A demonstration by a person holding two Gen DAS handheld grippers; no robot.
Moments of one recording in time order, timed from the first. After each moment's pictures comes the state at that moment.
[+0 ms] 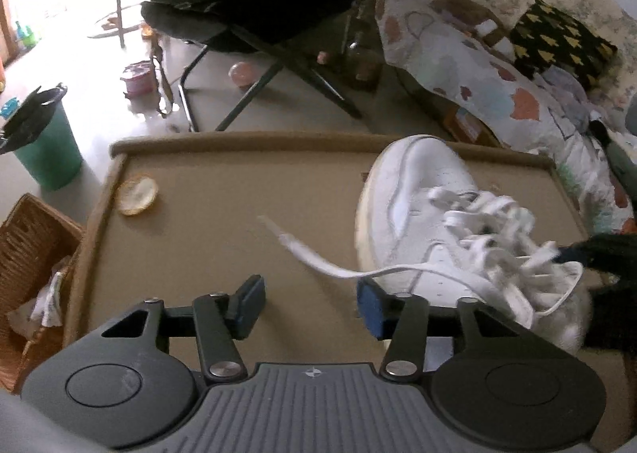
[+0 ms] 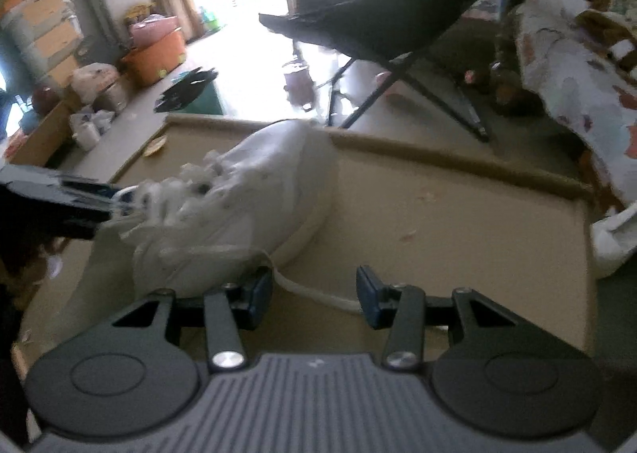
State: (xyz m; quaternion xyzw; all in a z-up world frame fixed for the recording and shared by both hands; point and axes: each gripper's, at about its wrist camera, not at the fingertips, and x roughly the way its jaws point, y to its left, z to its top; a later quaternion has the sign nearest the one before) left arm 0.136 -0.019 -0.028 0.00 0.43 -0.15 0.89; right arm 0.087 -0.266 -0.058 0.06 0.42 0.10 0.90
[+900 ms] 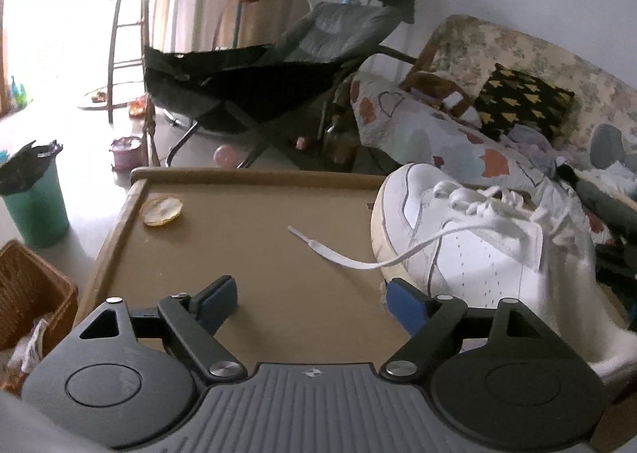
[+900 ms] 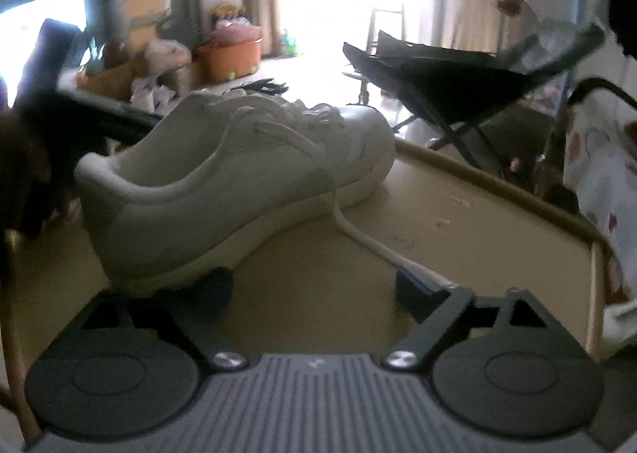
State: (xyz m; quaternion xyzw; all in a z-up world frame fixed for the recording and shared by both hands) left arm 0.088 0.005 -0.065 -0.02 0.29 -0.19 0.94; right arm 0.027 -0.252 -0.085 -0.06 0.33 0.20 0.92
